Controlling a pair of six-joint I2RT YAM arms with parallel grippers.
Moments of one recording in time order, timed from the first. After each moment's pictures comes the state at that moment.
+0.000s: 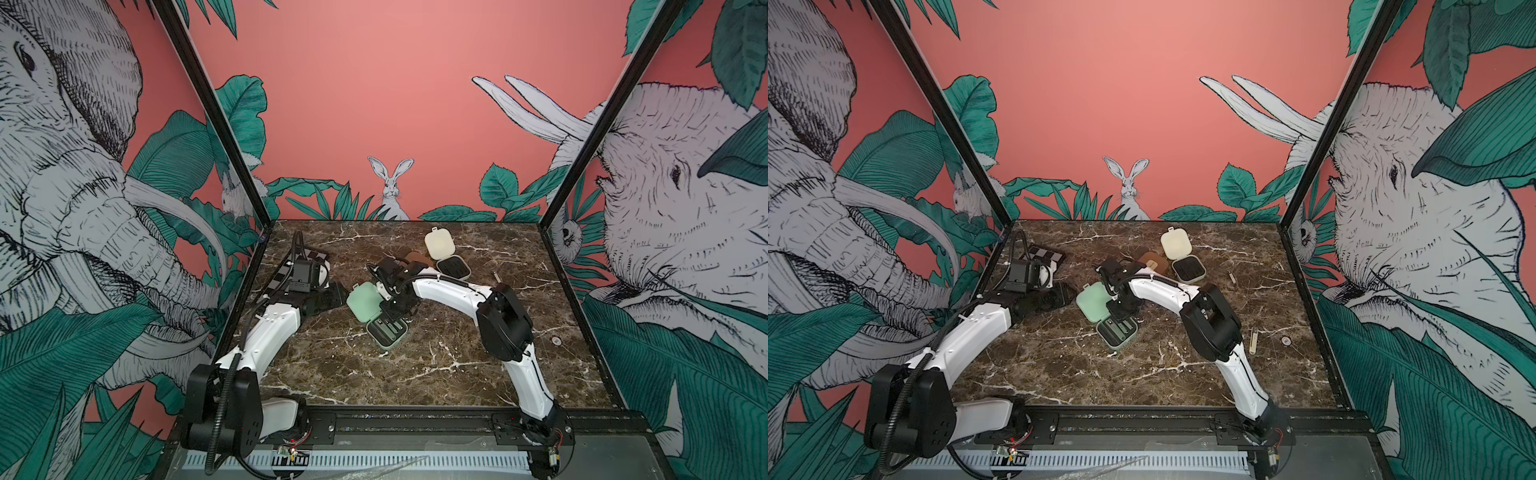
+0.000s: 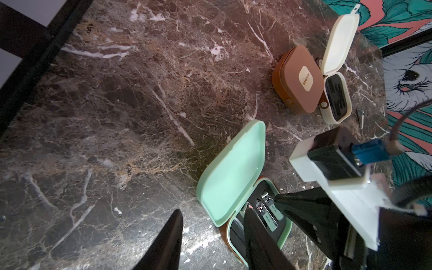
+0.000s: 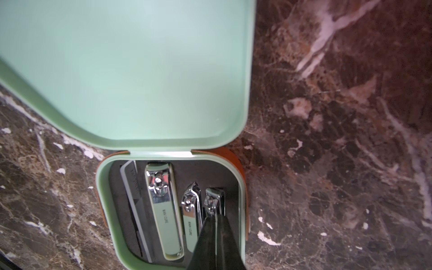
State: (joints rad) left arm -0.17 1.28 0.81 -0.42 0.30 -0.42; right arm 0.86 2.19 1.80 -0.94 -0.11 0.14
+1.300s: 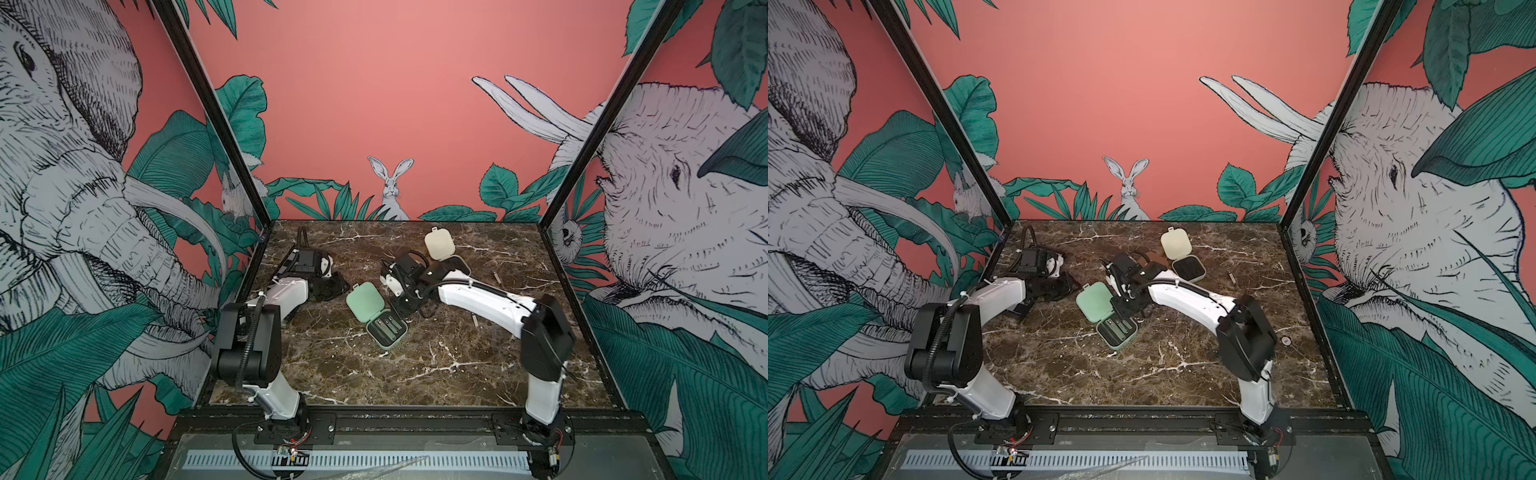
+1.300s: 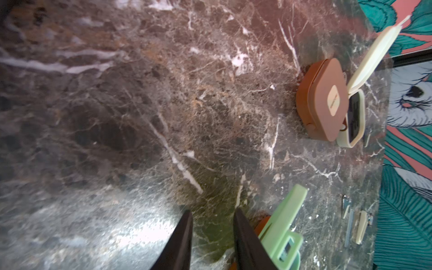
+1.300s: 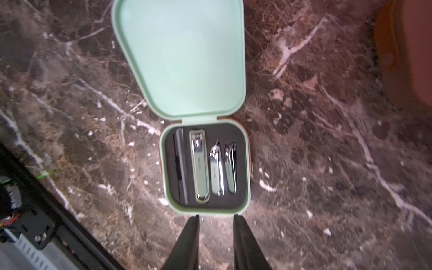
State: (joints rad) left arm -0.11 1.65 0.99 -0.33 0.44 -0.42; right arm 0.88 1.81 1.50 -0.83 -0.12 0.23
